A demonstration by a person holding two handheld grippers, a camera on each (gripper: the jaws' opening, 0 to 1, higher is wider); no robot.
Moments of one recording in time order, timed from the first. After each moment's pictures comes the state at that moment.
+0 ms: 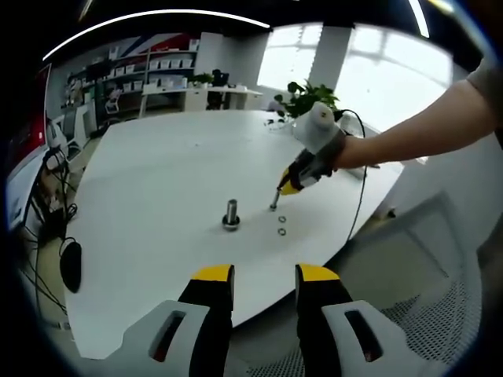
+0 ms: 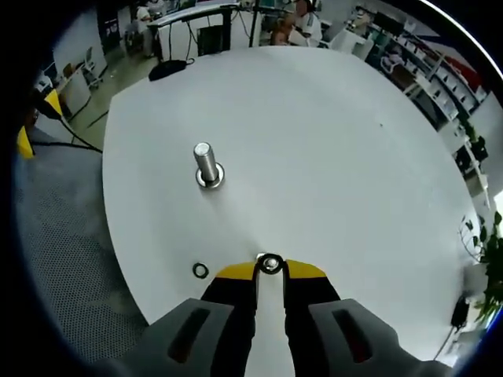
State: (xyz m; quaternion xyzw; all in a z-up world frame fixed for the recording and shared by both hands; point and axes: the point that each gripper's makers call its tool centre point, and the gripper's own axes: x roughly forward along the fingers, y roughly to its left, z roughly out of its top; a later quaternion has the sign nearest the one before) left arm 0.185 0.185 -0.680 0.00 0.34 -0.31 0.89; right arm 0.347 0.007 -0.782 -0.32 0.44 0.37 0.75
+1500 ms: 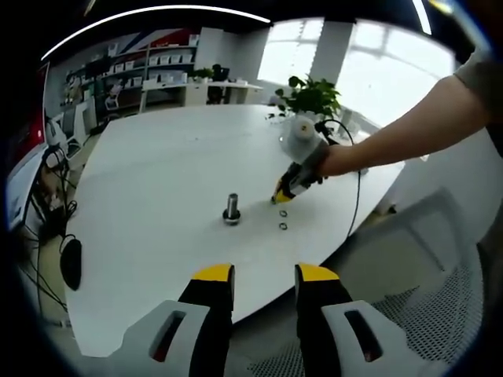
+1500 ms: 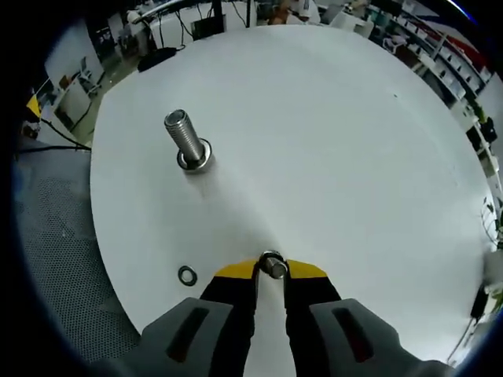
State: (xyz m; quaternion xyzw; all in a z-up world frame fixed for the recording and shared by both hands) left arm 0.184 0.186 -0.686 0.00 0.35 -0.31 0.88; right arm 0.351 0.004 -0.831 -0.28 0.49 0.37 0.74
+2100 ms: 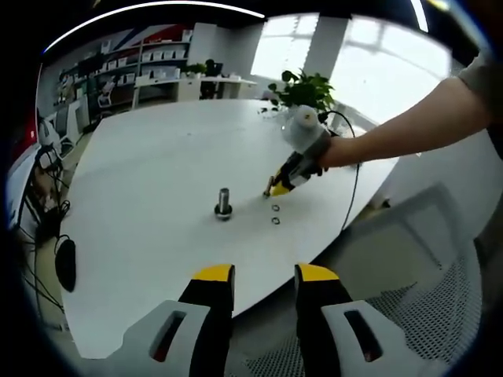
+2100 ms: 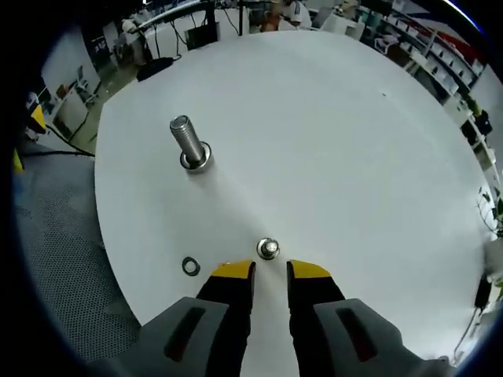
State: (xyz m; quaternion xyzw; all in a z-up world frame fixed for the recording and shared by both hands) left arm 0.178 0.180 -0.689 0.00 0.36 -0.33 0.87; right arm 0.343 -0.006 -0.817 -0.27 0.48 0.36 0.75
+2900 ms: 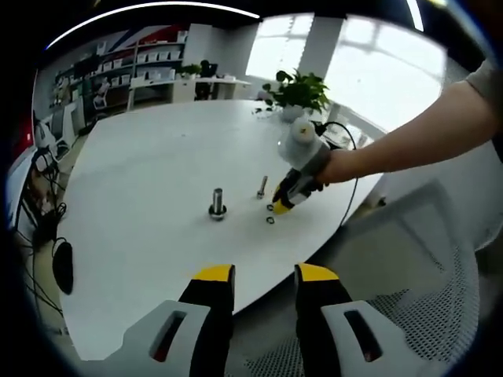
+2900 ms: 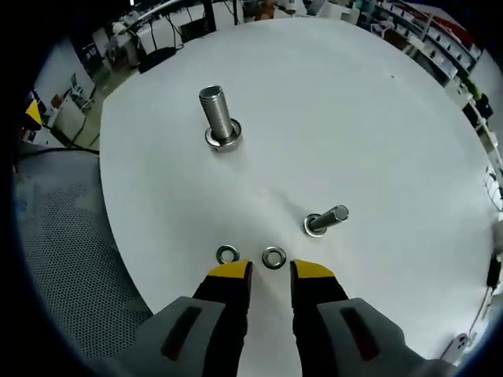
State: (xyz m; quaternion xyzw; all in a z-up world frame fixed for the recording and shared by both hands) left arm 0.174 0.176 -0.689 0.01 0.36 -0.34 0.87; right arm 0.306 0.006 -0.840 -0.25 0.52 0.35 0.74
